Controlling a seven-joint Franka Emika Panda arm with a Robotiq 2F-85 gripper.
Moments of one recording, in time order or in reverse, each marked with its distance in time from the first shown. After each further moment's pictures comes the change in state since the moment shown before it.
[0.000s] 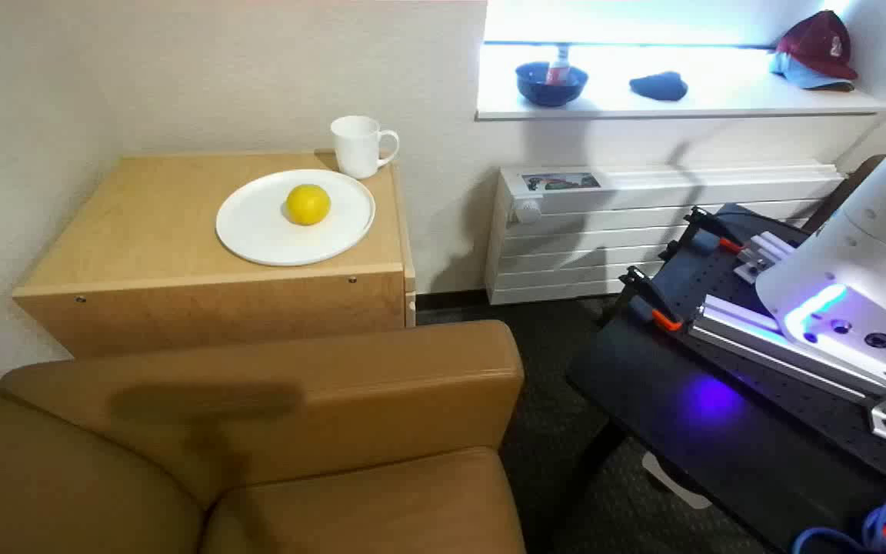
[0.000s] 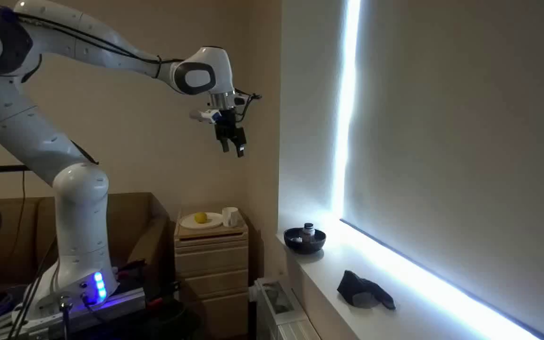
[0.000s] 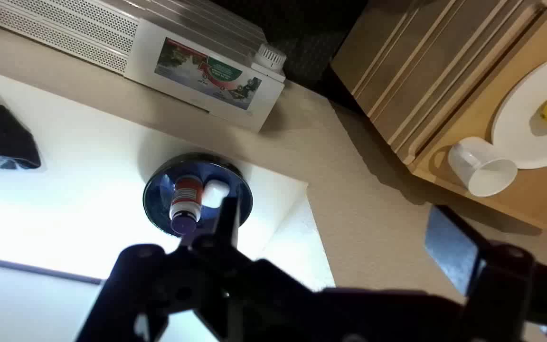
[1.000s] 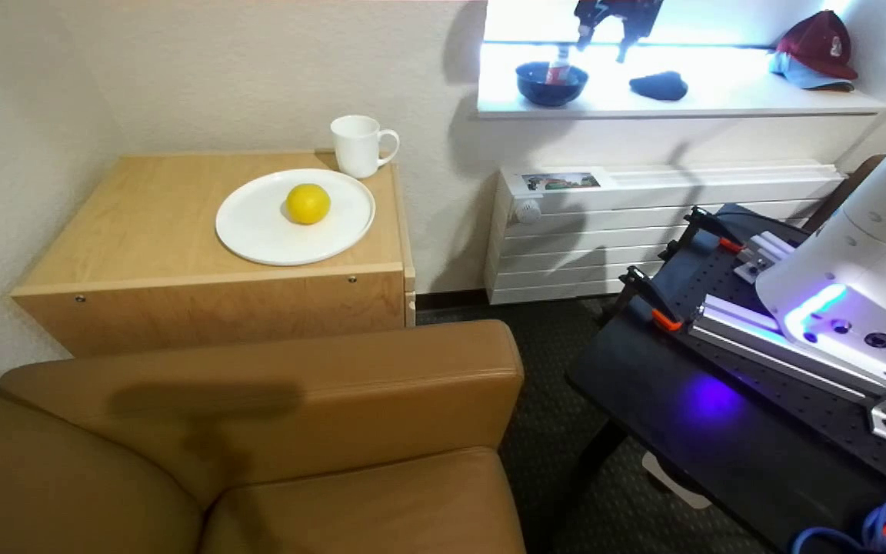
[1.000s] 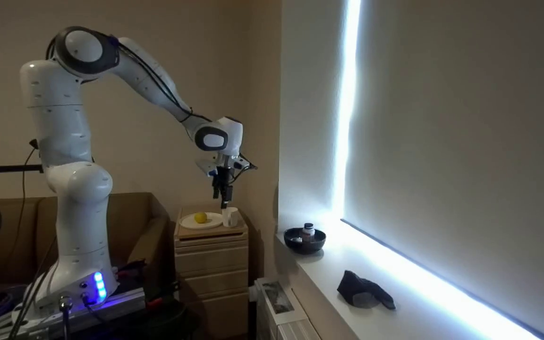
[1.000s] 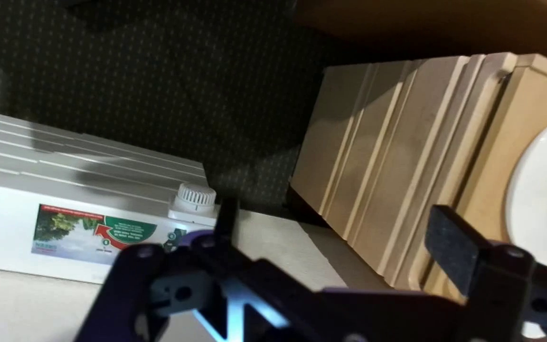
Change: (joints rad) arm 0.098 0.453 0.122 -0.087 0.254 0.183 0.173
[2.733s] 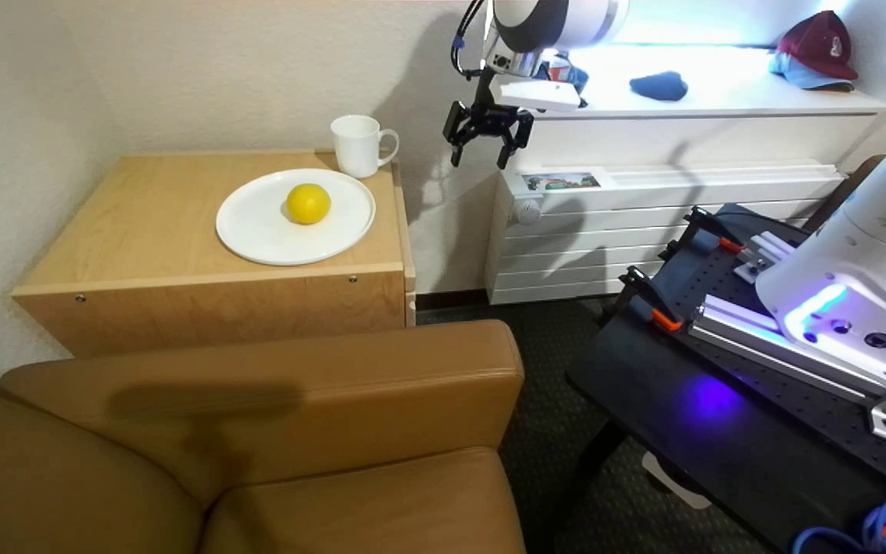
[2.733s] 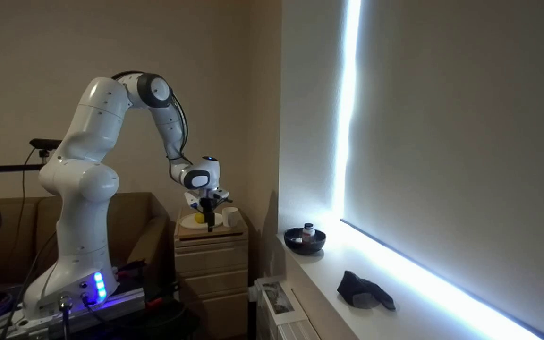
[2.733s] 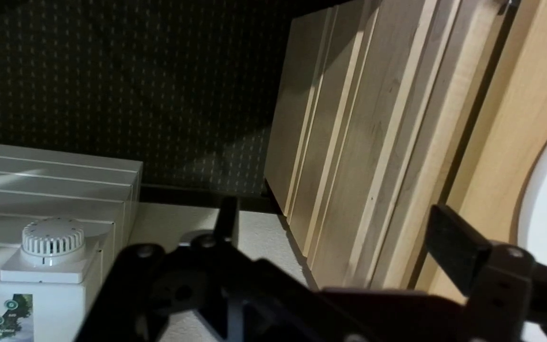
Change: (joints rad) arm 0.179 0.519 0.271 0.121 0.110 0.562 0.392
